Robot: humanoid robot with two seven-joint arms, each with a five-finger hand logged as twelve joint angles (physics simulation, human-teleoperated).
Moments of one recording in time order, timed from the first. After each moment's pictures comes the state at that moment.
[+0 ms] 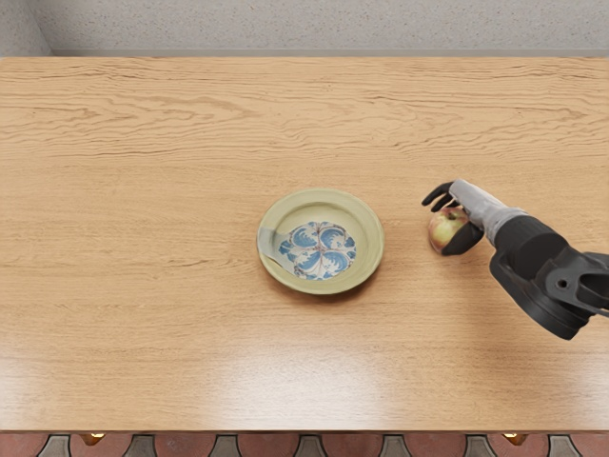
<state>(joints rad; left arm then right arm) -0.01 0.00 0.09 -0.20 0.05 0.01 -0.55 1.04 -0.71 0.00 1.66 -1.00 -0.50 -0.61</state>
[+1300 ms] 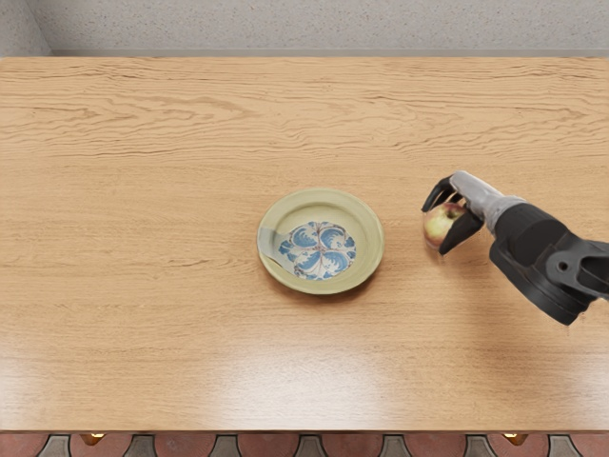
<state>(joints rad) -0.01 0.00 0.09 -0.20 0.05 0.01 -0.55 1.08 -0.71 0.01 1.64 -0.93 -0.48 -0.61</state>
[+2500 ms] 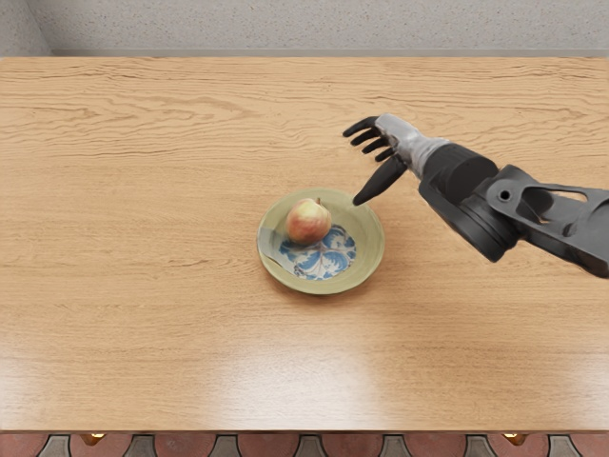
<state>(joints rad) -0.01 0.00 0.09 -0.20 0.05 0.01 -0.55 1.14 -0.49 0.24 1.54 -0.77 -0.44 -0.61</state>
